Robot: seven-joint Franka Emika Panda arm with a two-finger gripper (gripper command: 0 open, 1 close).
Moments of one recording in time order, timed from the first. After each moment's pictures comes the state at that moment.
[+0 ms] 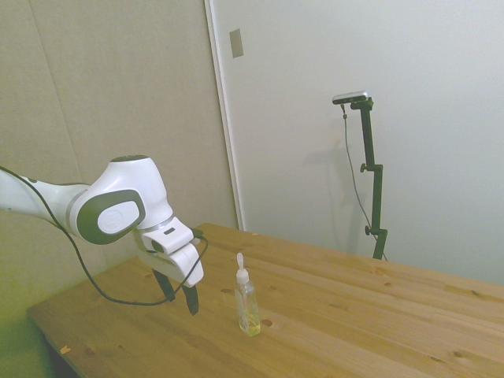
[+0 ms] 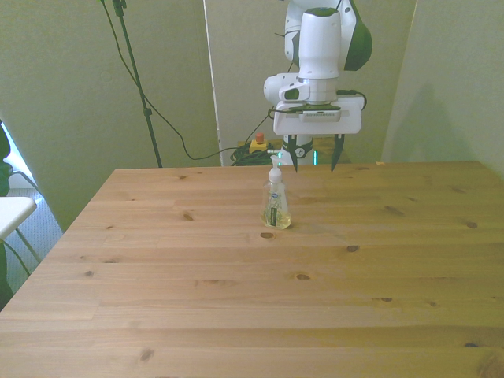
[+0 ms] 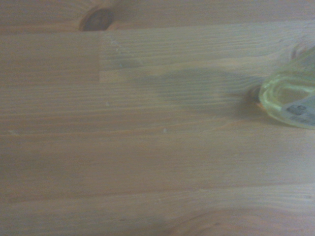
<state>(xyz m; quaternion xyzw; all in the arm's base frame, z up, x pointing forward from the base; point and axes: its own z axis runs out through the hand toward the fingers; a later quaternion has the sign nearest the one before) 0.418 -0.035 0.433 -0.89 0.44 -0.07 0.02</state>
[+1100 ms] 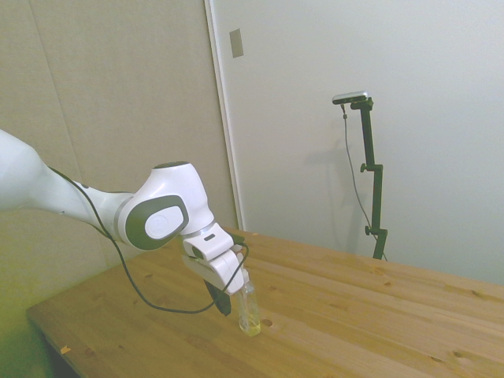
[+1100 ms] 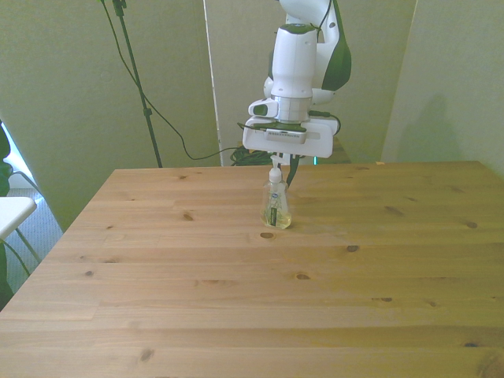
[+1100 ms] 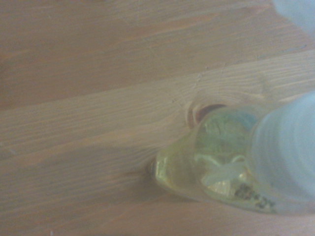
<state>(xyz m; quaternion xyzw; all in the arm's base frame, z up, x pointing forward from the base) 0.472 -0.097 0.409 -0.86 0.51 -0.09 0.00</state>
